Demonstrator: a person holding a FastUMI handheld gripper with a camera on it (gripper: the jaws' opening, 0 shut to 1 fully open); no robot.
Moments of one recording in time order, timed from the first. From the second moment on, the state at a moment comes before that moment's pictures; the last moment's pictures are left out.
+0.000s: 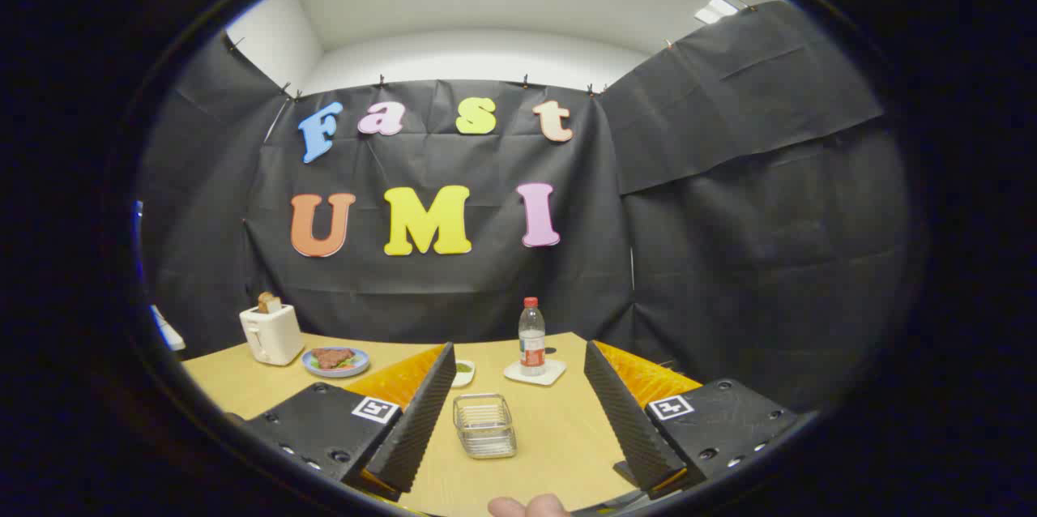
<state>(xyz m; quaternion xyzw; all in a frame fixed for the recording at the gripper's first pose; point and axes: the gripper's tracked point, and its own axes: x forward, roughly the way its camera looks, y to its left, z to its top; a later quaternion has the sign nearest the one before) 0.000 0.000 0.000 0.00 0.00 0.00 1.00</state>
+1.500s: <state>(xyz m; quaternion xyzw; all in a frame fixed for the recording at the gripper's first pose) 0.008 0.050 -0.032 -0.02 0.04 0.04 1.00</state>
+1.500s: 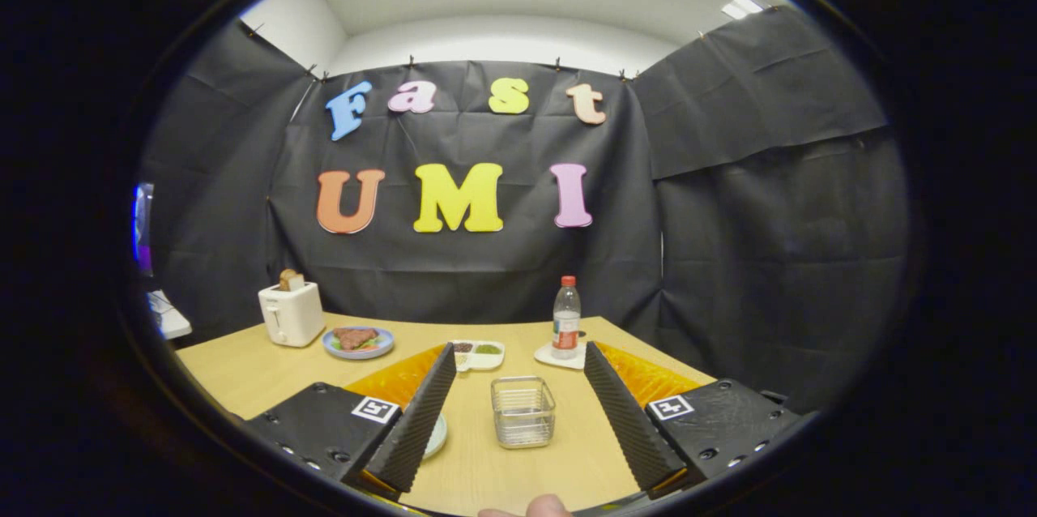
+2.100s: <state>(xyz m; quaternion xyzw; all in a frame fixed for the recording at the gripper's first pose) 0.023 0.135 -0.120 -0.05 0.20 0.13 0.97</state>
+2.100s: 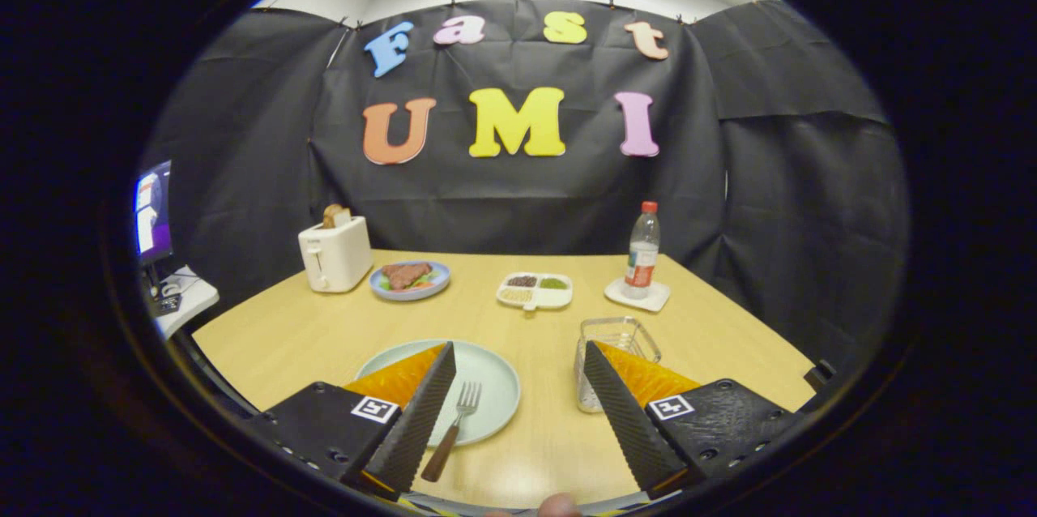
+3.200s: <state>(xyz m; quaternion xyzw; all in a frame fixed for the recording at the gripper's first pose) 0.008 0.184 -0.235 -0.09 0.44 0.16 0.88</state>
